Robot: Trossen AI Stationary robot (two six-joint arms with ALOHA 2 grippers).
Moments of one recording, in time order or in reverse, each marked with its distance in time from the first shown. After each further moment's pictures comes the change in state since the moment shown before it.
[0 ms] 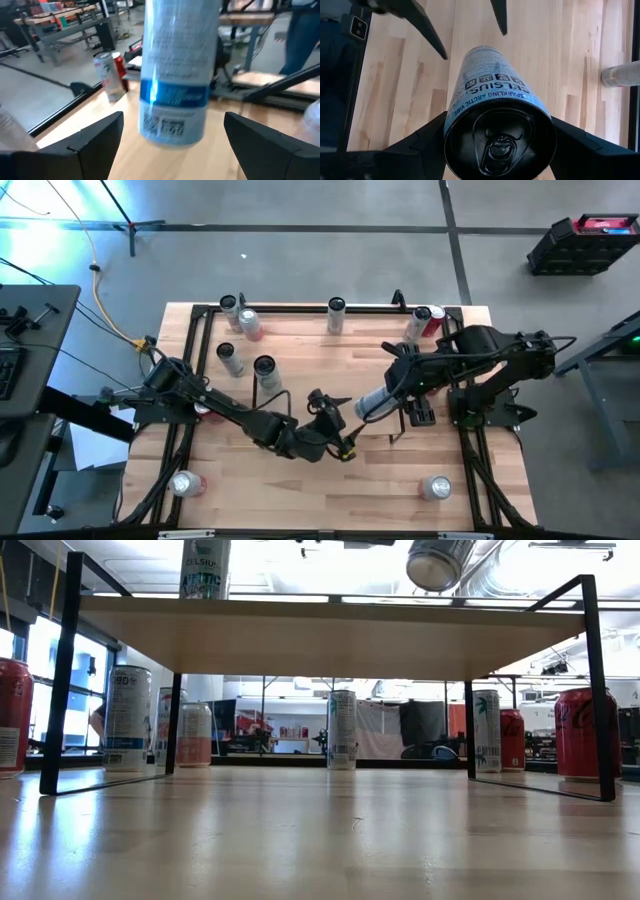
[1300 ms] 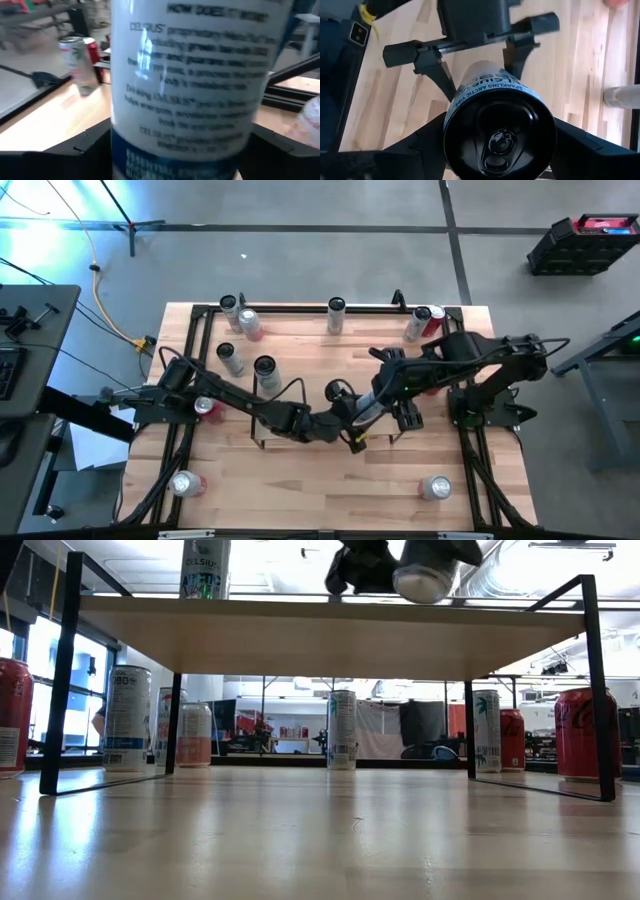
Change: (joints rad) left arm 0.111 0.082 0.000 0.116 0.246 -0.013; right arm -0.007 0.058 -0.001 0.079 -0.007 -0.068
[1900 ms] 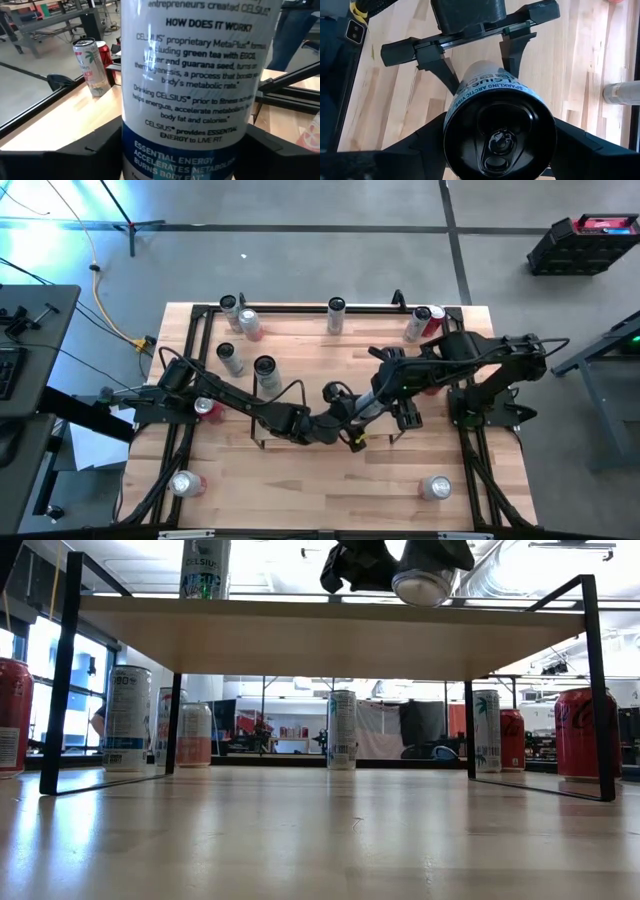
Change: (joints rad) left arm -0.009 0.000 0.000 -0.005 -0.079 0.017; right arm -0.001 0.004 0.000 -0.008 -0.002 0.005
